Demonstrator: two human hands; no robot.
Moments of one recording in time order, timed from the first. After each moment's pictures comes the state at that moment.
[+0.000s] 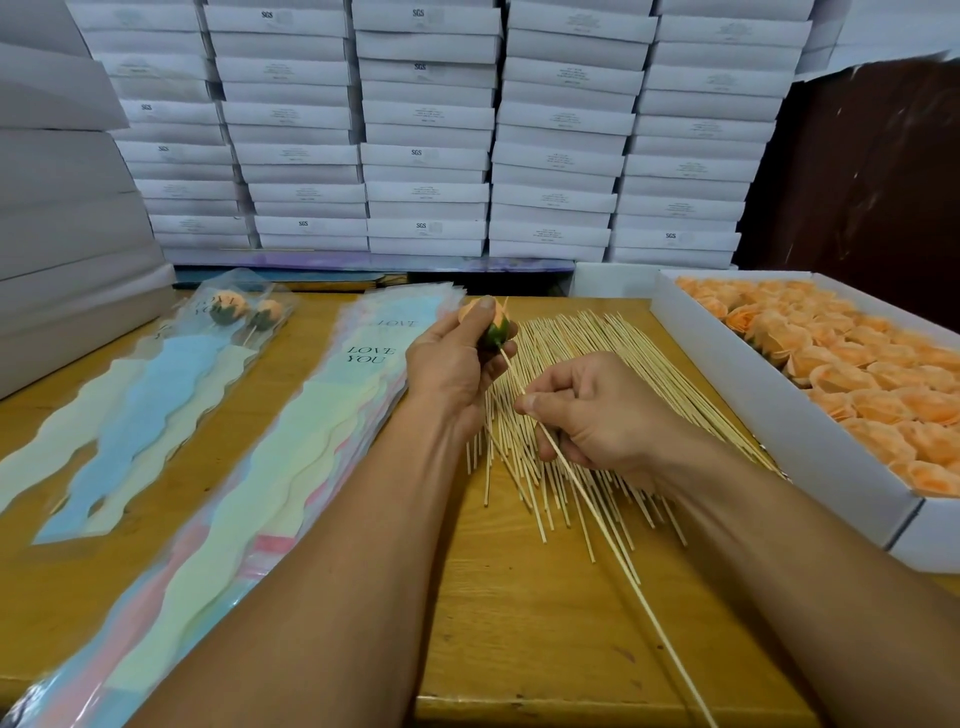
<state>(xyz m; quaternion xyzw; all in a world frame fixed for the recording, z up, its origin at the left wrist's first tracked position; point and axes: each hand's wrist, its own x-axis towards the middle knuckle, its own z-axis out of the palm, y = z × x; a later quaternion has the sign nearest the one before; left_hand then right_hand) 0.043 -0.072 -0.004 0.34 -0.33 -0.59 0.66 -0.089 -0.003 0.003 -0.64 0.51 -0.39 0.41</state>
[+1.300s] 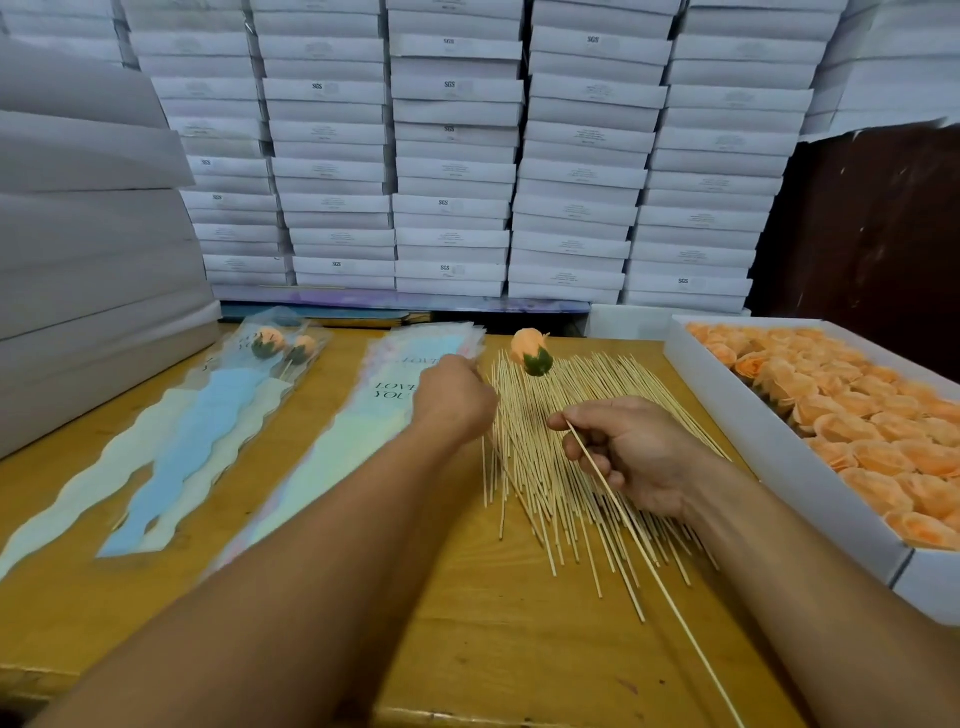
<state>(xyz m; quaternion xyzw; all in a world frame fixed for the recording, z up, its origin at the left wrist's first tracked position) 0.071 -0.085 0.007 0.67 -0.62 -0.19 0.37 -0.112 -0.020 0.005 -0.52 0.48 -0.42 0.56</state>
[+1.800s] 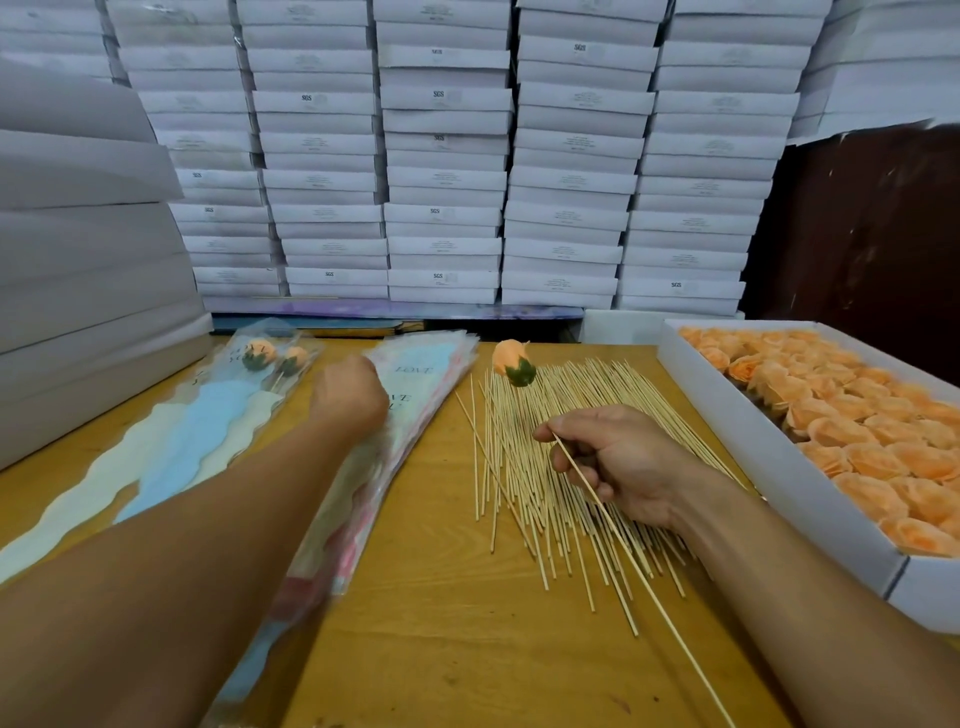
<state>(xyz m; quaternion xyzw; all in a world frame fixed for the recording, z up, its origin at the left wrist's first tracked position) 0.162 -0.128 0.005 0.74 -0.62 -0.02 0.24 -0.114 -0.026 -0.001 -0.53 0.48 -0.41 0.56</state>
